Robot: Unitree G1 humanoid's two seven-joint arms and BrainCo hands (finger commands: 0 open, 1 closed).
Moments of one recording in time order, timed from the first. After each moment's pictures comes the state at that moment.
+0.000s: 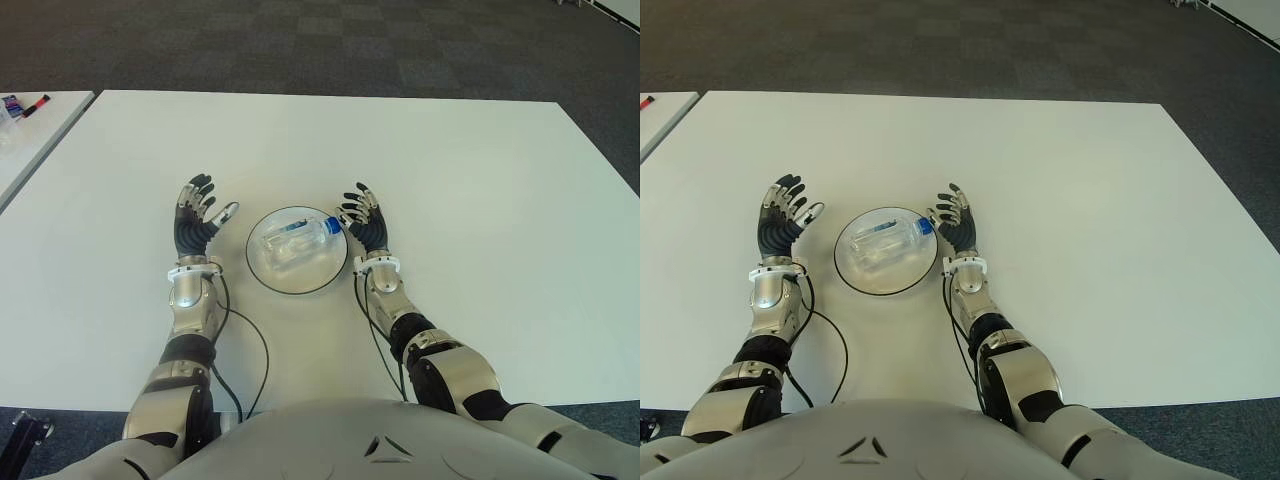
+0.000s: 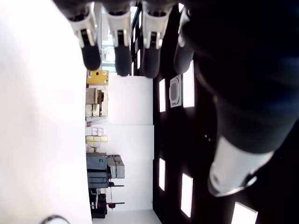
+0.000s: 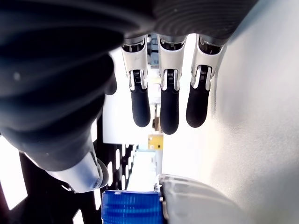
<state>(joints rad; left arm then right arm) -0.18 0.11 0.23 0.79 -0.14 -0.72 -0.01 -0.44 0.11 0.09 1.15 -0.08 -0.65 -0.27</state>
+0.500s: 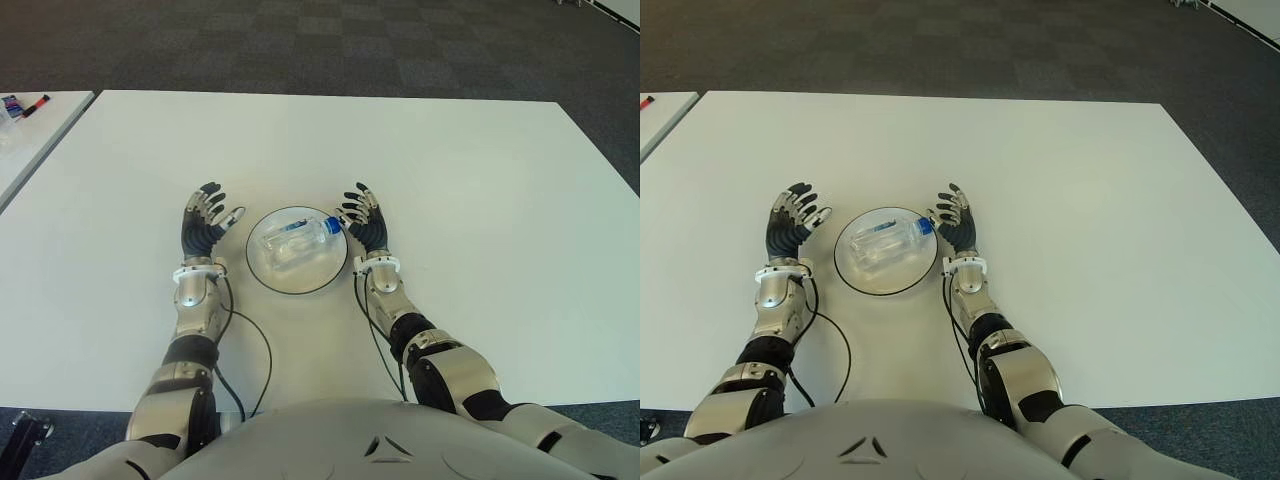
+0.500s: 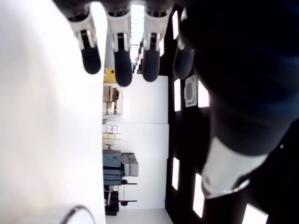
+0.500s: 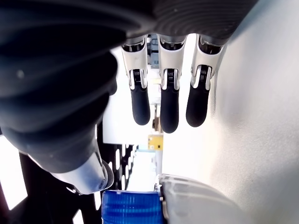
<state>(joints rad) -0.17 0.10 0.22 0.75 -0.14 -0.60 -0.01 -0.44 0.11 0.10 1.15 -0.08 -0.65 -0.27</state>
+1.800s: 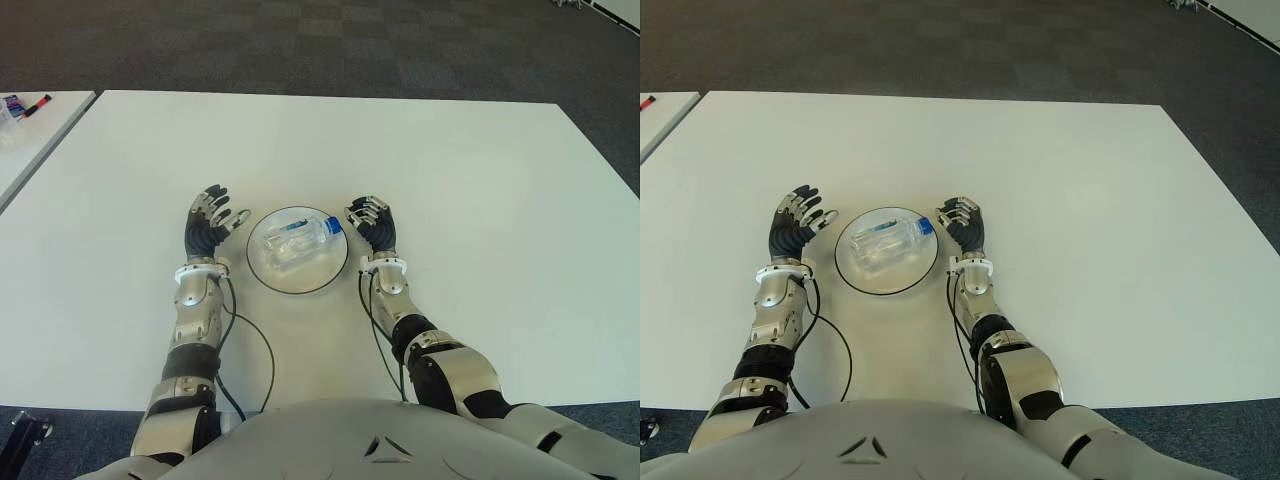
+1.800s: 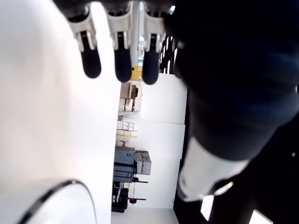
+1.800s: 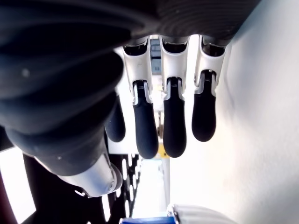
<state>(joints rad) -0.09 0.06 0.22 0.51 -0.15 -0.37 -0.01 -0.44 0.11 0.02 1.19 -0.05 -0.73 -0.28</state>
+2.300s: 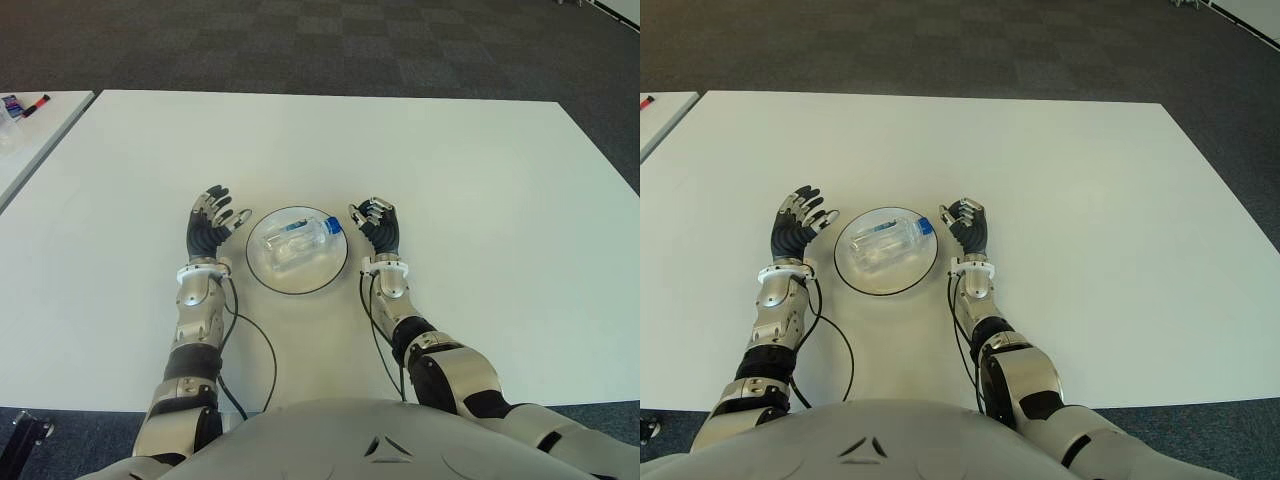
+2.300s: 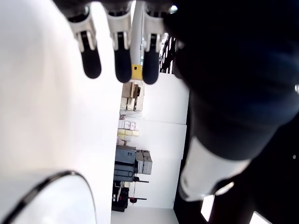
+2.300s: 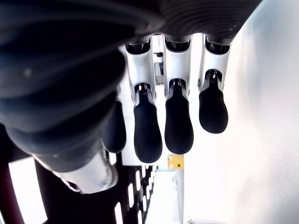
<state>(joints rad) -0.09 0.05 0.22 0.51 -0.15 -0.35 -0.01 -0.44 0.11 0.02 1.22 -0.07 -0.82 -0.31</state>
